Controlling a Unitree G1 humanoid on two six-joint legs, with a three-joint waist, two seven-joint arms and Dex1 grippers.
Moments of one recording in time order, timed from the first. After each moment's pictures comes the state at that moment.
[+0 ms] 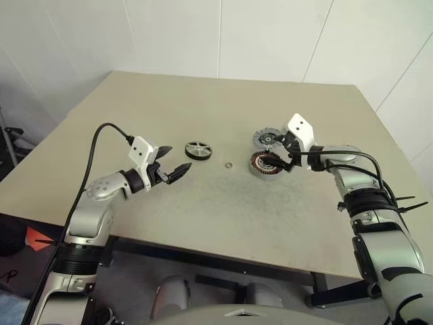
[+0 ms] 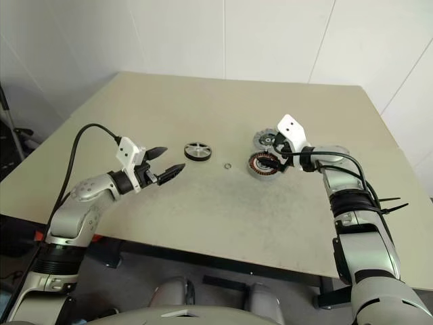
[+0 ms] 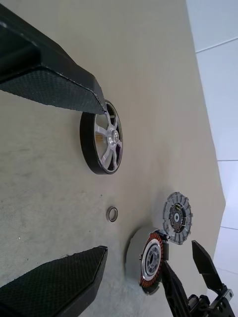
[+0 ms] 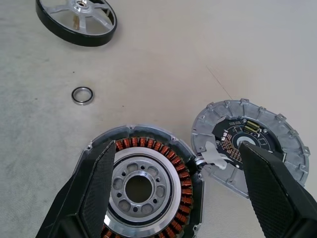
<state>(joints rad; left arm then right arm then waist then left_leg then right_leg) -0.27 0.44 0.02 -0.07 -0.36 0.36 -0.71 -0.71 -0.57 0.08 0.70 0.04 0.05 0.96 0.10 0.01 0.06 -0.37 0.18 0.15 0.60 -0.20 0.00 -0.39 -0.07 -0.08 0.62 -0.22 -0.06</state>
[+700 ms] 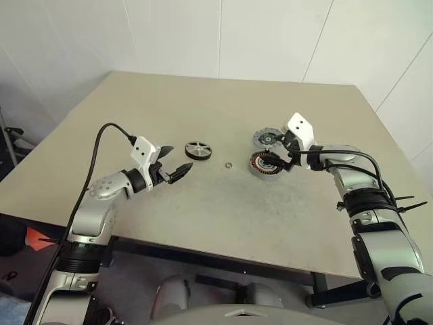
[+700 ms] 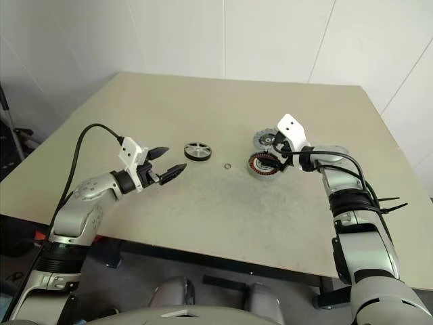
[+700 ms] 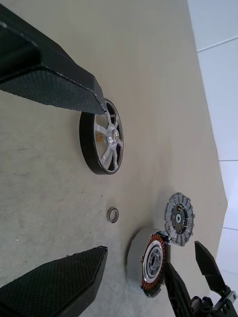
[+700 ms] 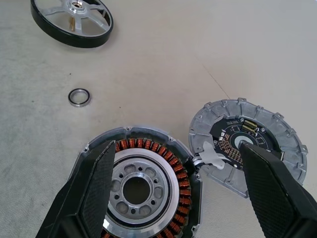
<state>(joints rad) -0.27 0.43 0.01 -0.06 -0.35 0.35 -0.71 -0.71 -0.56 0.08 0.69 0.04 0.06 0.96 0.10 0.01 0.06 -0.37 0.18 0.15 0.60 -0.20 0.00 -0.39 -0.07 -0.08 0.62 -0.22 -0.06</state>
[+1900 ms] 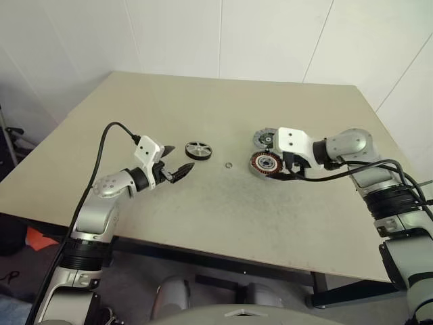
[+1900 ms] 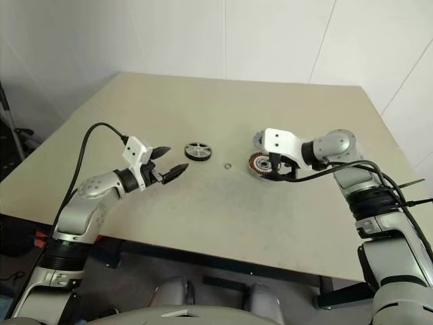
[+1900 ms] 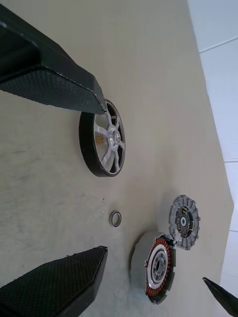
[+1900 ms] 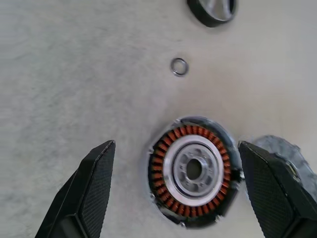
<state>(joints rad) -0.30 0.42 -0.01 -0.04 -0.31 0.36 -0.68 -0.69 -0.73 0.30 0.34 -0.06 0.00 1.30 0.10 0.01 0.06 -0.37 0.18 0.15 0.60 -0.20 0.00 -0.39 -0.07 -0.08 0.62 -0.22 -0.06</state>
